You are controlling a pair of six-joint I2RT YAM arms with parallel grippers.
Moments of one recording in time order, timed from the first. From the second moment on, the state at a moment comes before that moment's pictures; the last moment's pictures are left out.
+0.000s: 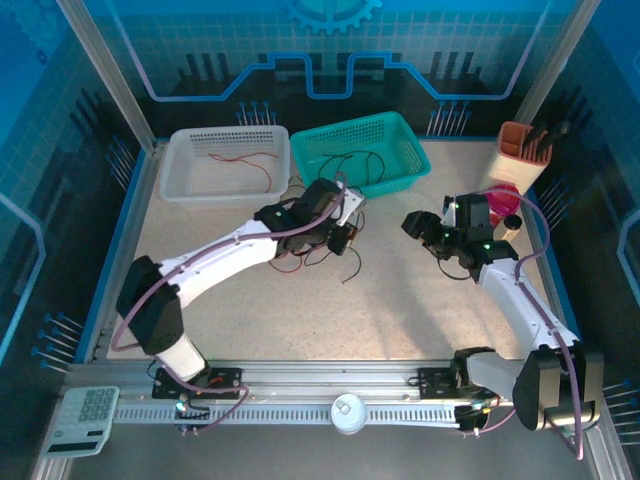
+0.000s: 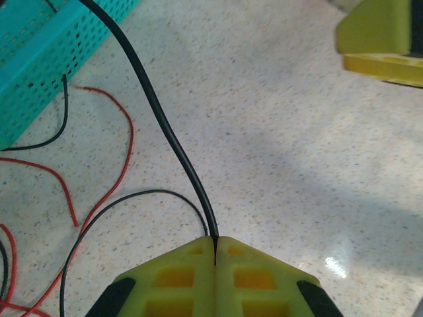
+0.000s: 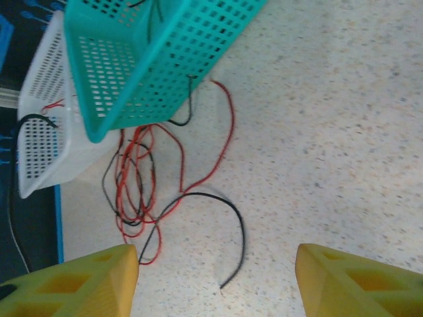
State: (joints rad) left arm -0.76 1.61 1.34 -0.49 0.12 -0.18; right arm 0.10 1.13 0.79 -0.39 -0.41 0.76
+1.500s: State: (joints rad) left arm -0.74 1.30 1.03 -0.10 0.37 -0.23; right arm 0.27 1.37 1.31 -0.14 -0.71 1.02
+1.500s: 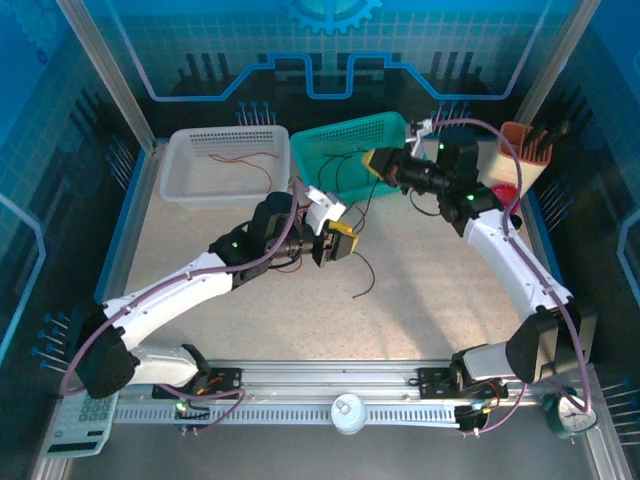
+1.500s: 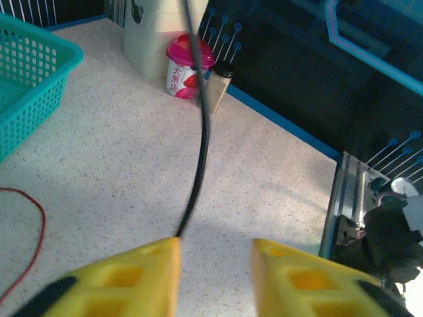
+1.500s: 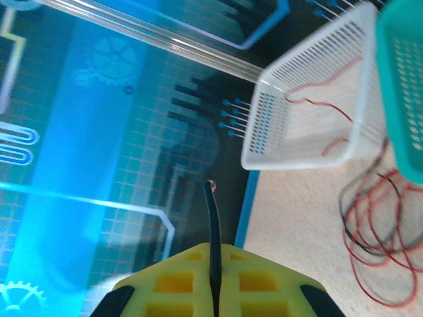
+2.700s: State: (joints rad) left arm -0.71 1.08 0.83 0.06 0.16 -0.38; right arm 0.16 1.73 2.09 0.04 -0.61 1.07
